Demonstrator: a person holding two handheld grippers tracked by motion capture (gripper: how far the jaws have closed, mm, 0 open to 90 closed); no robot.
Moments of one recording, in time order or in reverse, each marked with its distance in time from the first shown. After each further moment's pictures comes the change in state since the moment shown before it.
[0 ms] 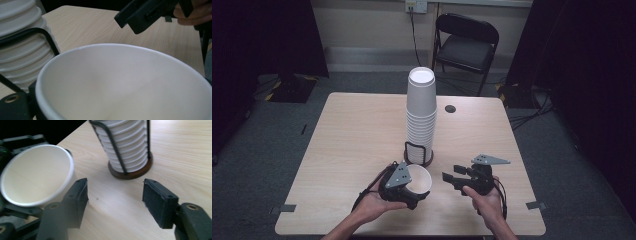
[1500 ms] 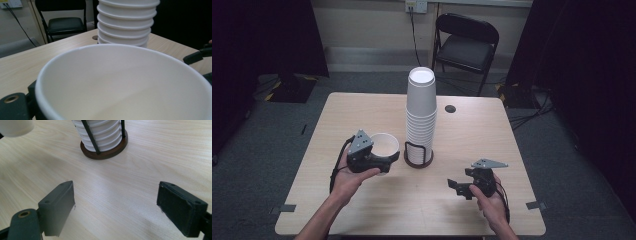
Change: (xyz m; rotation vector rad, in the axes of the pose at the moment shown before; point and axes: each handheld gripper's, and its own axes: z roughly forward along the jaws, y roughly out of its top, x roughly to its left) left arm 0.081 0.013 -0.059 -0.100 0.288 -0.202; right arm -0.018 -0.019 0.006 0.099 -0.142 -0.051
